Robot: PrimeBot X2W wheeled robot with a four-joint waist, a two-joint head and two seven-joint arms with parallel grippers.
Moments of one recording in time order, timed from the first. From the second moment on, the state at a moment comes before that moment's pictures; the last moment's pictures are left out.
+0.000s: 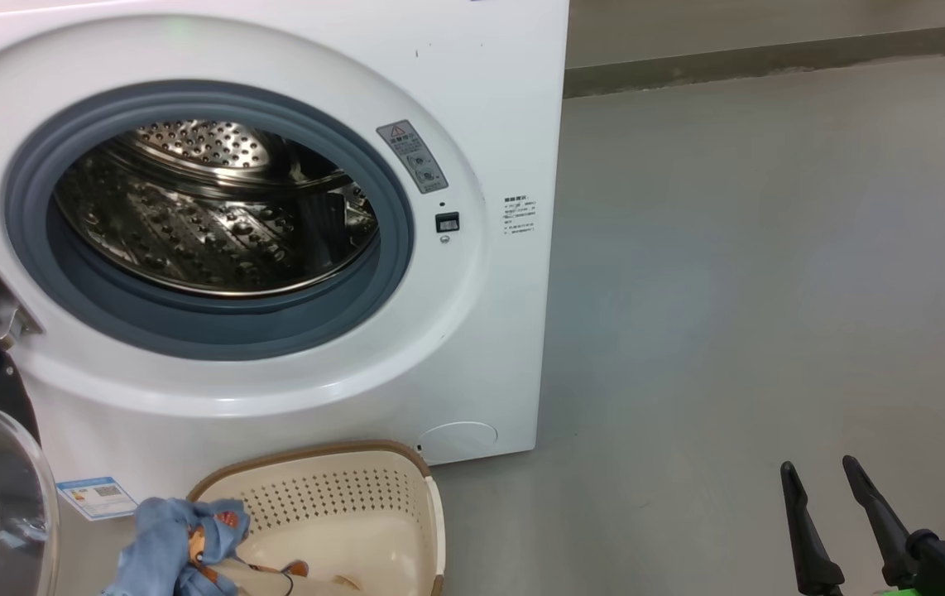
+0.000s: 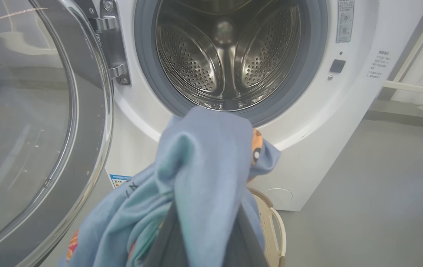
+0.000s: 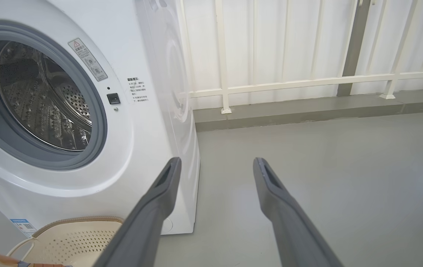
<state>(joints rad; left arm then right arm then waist) 0.25 0.04 -0.01 0.02 -0.26 0.24 -0.25 0.11 -0.07 -0.10 0.08 0.19 0.12 -0.26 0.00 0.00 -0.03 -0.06</state>
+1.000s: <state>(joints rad) 0.25 0.04 -0.02 0.01 -0.25 0.24 -0.25 0.11 -0.08 -0.07 0.08 0.19 0.12 -0.26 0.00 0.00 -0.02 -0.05</state>
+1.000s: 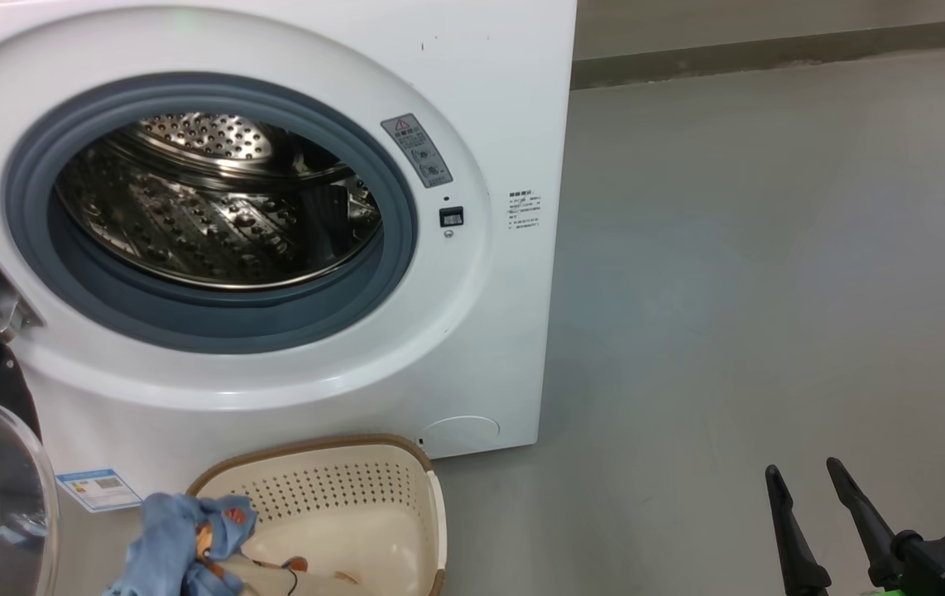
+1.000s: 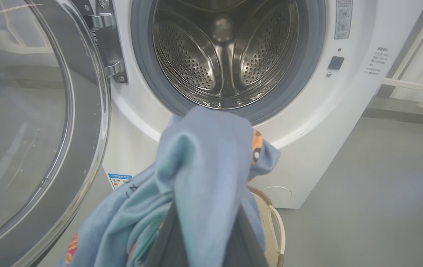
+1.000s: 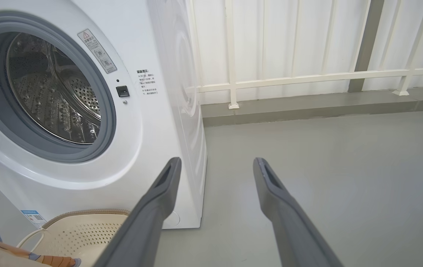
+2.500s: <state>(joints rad) -0.87 0.27 0.13 0.51 -0.11 0.20 -0.26 -0.19 -0.05 0.10 0.03 0.27 0.12 -0.26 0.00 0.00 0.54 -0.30</state>
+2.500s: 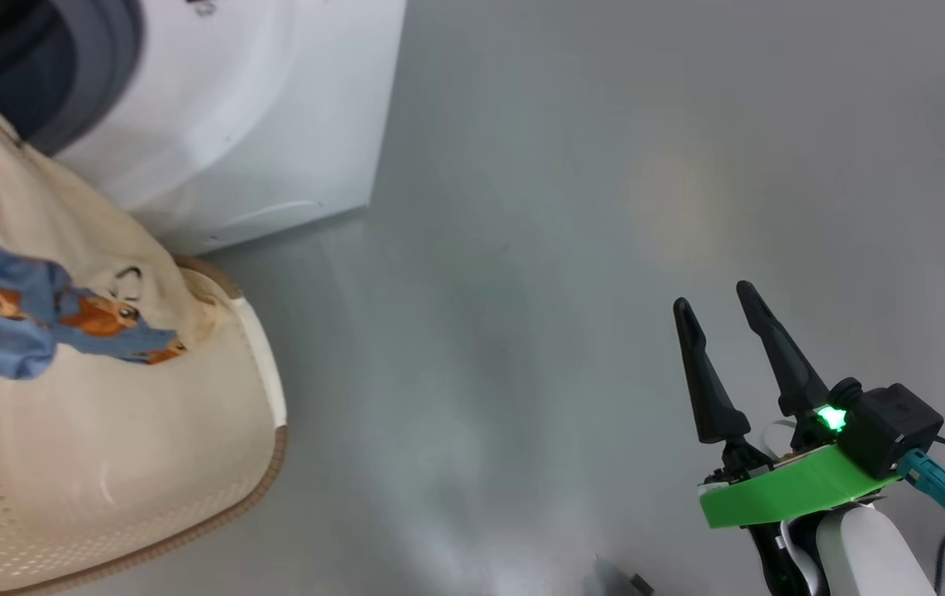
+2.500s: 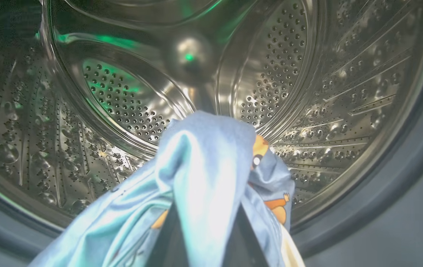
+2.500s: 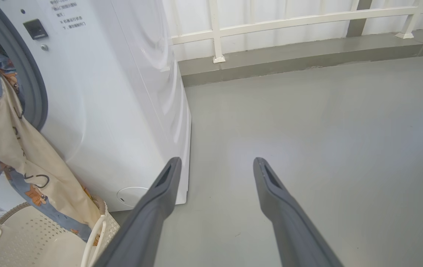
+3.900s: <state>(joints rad) -1.29 0.38 -0.02 1.02 0.01 0.18 -0.26 -0.18 -0.05 0.18 0.06 0.26 0.12 -0.26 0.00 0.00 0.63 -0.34</state>
